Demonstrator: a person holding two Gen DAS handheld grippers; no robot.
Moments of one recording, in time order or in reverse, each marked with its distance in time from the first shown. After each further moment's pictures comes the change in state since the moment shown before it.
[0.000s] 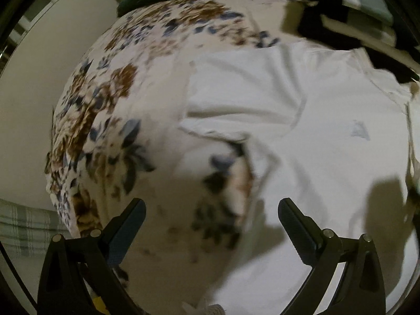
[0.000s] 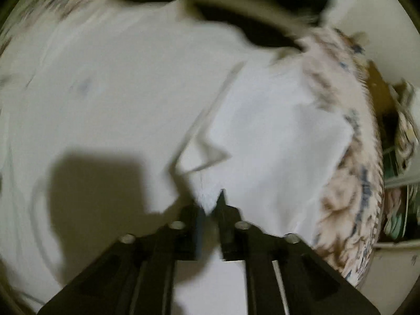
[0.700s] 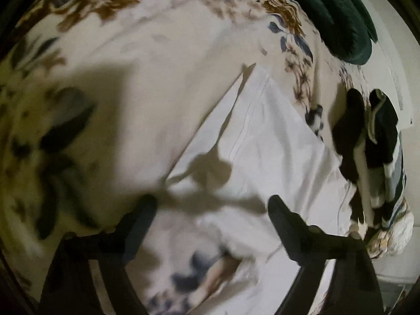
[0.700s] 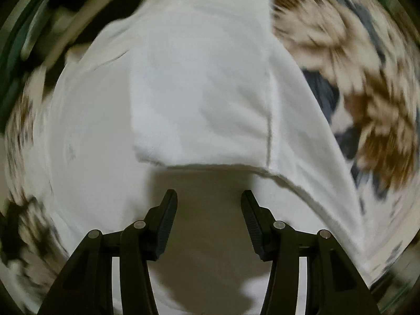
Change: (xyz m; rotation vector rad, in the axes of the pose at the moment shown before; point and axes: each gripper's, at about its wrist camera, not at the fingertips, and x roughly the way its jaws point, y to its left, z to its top) left arm 0.125 0.082 0.071 -0.596 0.186 -0.582; right arm 0.025 -0.121 -0.088 0.870 0.230 0.374
